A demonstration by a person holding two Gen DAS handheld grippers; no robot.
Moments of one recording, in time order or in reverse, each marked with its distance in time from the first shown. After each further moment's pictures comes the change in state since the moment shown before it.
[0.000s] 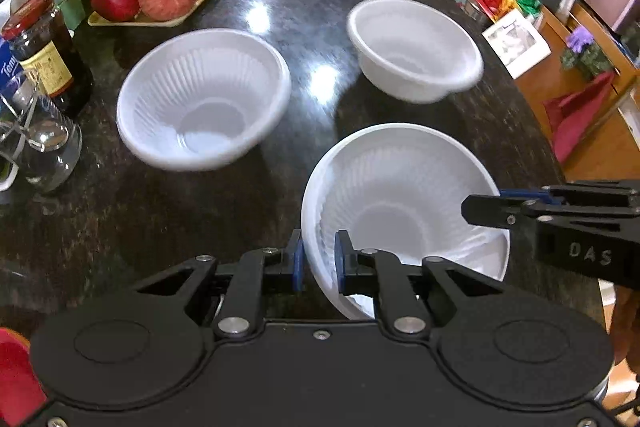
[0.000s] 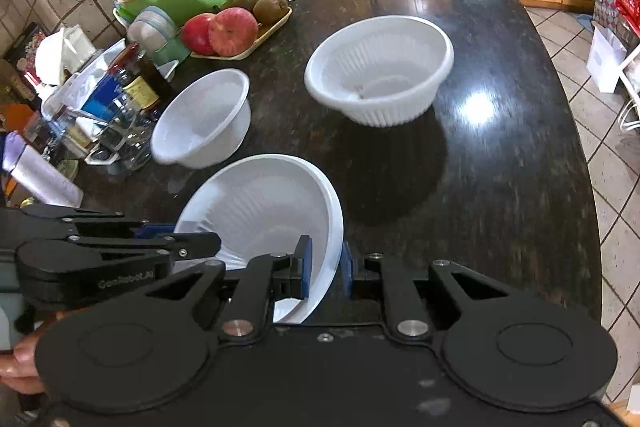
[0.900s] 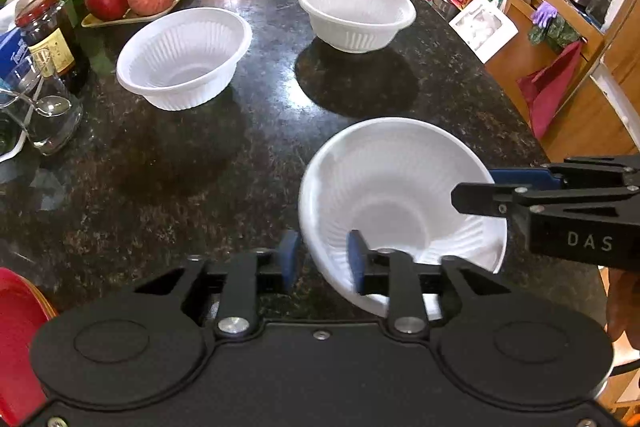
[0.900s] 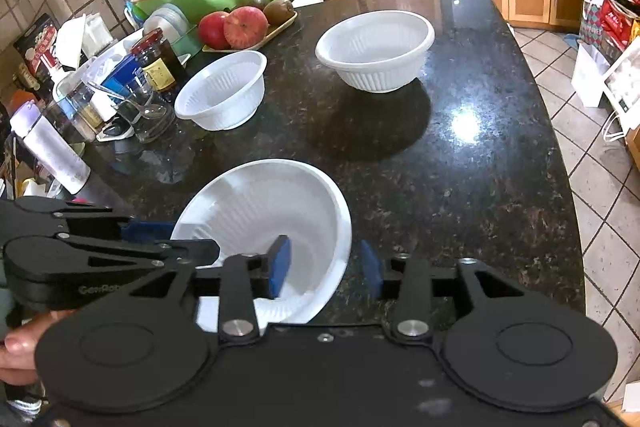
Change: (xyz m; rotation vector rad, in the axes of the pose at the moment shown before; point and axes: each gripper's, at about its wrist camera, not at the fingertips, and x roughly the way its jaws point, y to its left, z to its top) left arm -0.033 -0.010 -0.058 0.075 -0.054 -0.029; right arm -0.032 0.015 -0.058 -0.030 -0.082 -0.047
